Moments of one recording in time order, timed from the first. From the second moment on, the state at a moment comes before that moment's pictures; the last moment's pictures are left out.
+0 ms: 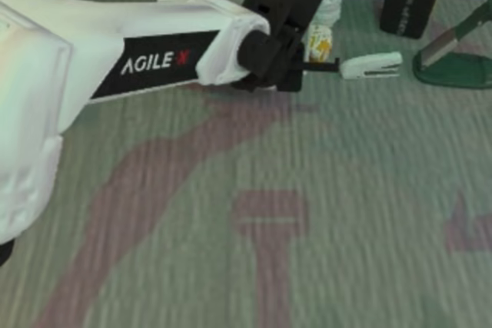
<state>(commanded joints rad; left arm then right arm) -0.66 2.20 1.64 -0.35 -0.31 -0.43 0.00 0.00 0.00 0.00 0.00 0.00</state>
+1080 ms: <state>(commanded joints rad) -0.66 2.18 1.61 -0.34 -0.30 -0.40 0.00 0.00 0.00 0.00 0.00 0.00</state>
